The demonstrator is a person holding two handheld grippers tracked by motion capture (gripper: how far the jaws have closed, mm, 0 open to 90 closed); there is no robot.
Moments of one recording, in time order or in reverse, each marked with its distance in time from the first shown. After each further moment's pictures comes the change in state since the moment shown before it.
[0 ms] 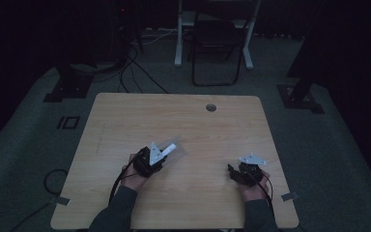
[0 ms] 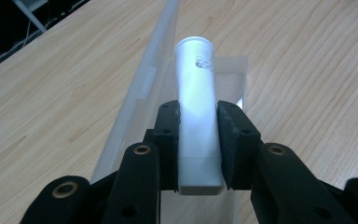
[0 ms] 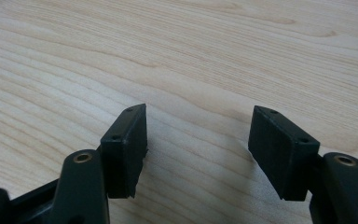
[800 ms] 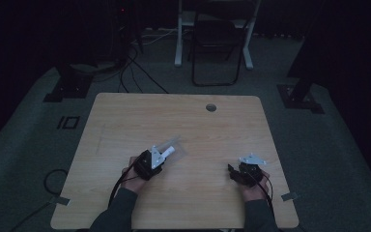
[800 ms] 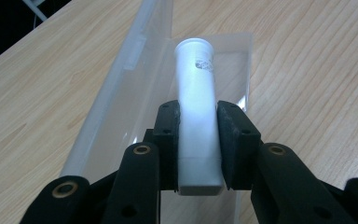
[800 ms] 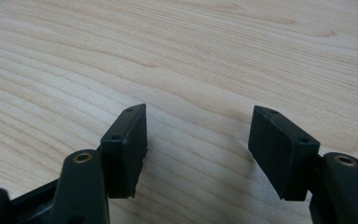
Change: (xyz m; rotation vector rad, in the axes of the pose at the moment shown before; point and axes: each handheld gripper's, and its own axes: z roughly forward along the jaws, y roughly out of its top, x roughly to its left) left arm -0.007 -0.009 0.006 0.037 0.036 0.034; right arm 0.000 0.000 0.000 0.000 0.000 0.000
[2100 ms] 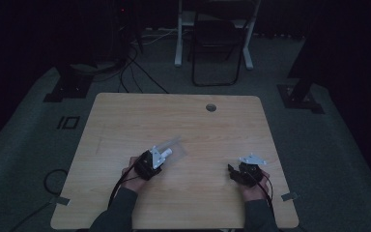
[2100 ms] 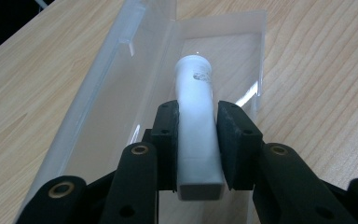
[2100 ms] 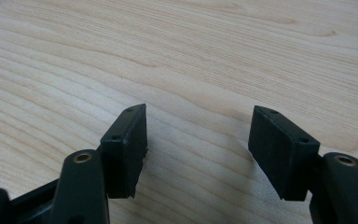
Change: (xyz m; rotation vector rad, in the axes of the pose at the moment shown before) left arm 0.000 -0.005 0.008 0.035 0.020 0.004; right arm 0.000 0.000 0.000 0.001 0.001 0.002
